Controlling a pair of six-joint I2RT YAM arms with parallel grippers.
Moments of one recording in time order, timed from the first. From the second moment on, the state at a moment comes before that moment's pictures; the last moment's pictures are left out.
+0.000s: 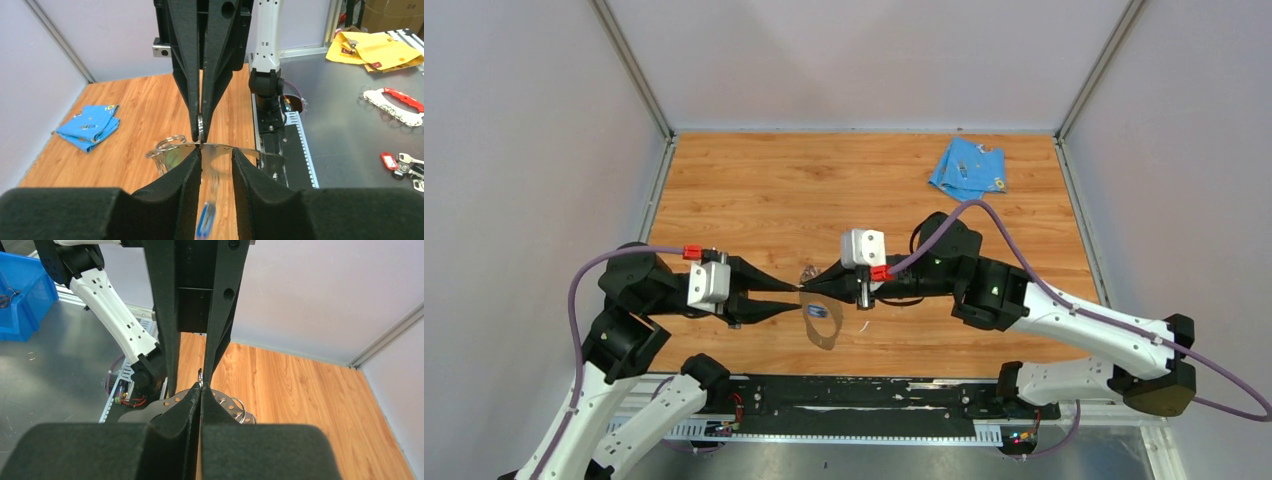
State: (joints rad) left arm -0.53 0.55 0.97 -0.36 1.01 0.14; right arm 1.23 1.12 1.20 -0.03 -0.42 -0.27
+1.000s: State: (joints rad) left arm -0.53 0.61 1.00 -0.51 0.96 0.28; right arm 1.23 1.50 1.88 -0.93 -0.37 -0.42
